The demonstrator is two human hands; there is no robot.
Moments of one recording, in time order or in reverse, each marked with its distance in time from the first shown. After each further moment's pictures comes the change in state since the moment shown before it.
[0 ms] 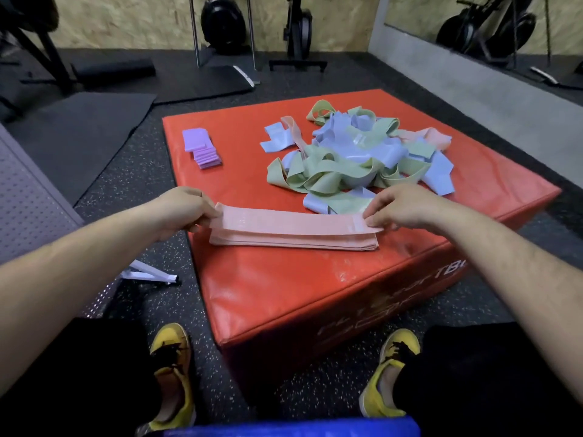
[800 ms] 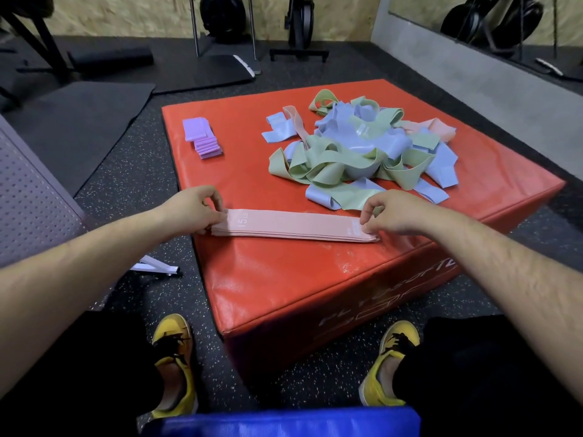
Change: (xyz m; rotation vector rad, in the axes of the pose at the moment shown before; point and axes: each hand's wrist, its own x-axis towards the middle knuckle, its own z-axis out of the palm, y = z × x) left_hand -0.003 -0.017 0.013 0.357 0.061 0.152; right_hand 0.001 0.003 0.023 -0.307 -0.028 -0.012
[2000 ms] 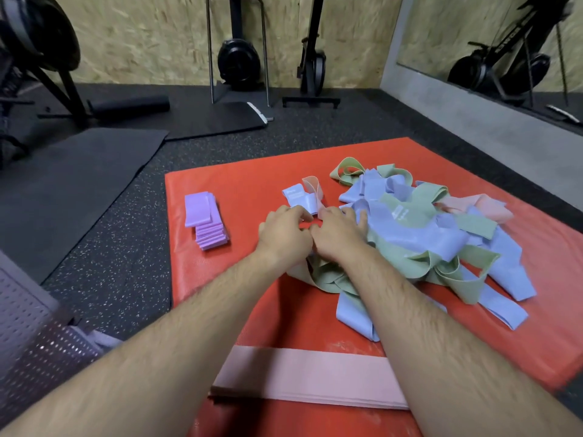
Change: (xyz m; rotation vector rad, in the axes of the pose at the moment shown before) left_hand 0.182 0.111 0.044 0.093 0.192 0.209; right_hand 0.219 -0.129 0.011 -0.228 0.200 0.003
